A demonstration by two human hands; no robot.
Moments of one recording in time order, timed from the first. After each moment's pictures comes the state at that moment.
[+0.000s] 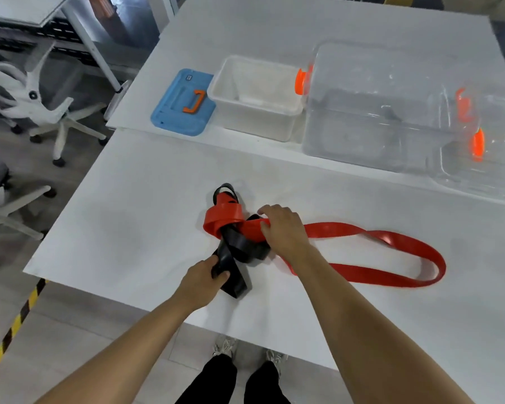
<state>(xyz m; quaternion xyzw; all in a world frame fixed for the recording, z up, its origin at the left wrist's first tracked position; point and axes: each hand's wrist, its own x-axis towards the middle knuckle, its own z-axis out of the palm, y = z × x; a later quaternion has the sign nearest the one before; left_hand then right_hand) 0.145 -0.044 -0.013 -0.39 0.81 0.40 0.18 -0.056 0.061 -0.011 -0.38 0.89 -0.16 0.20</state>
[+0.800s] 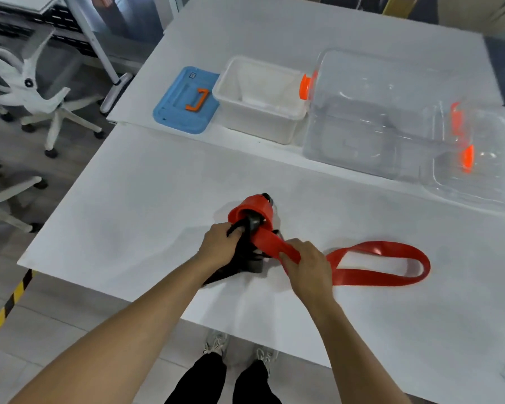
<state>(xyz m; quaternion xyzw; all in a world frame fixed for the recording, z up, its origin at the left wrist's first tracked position) 0.077 -0.054 0.015 -0.42 0.77 0.48 0.08 -0.007 0.140 0.003 -0.24 0.92 -0.26 0.18</state>
